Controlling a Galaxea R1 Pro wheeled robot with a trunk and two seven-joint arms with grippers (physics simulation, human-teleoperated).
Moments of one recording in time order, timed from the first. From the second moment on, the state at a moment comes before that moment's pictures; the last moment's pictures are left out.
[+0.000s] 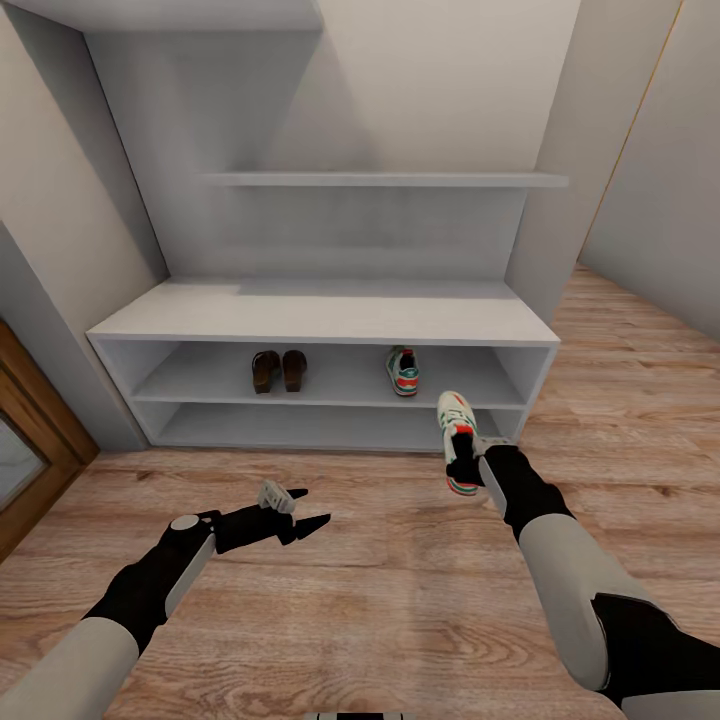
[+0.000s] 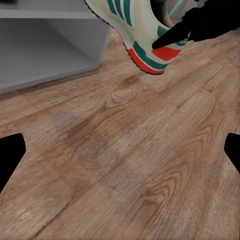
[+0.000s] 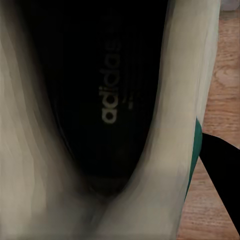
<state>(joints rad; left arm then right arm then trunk) -0.64 0.17 -0.27 -0.84 0.27 0.12 -0.89 -0.96 0.03 -0.16 -0.55 0.13 0.66 -0.03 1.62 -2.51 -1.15</state>
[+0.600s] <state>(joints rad) -0.64 0.17 -0.27 -0.84 0.27 0.12 -0.89 -0.96 0.03 -0.17 -0.55 0.13 0.66 -0.03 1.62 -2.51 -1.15</state>
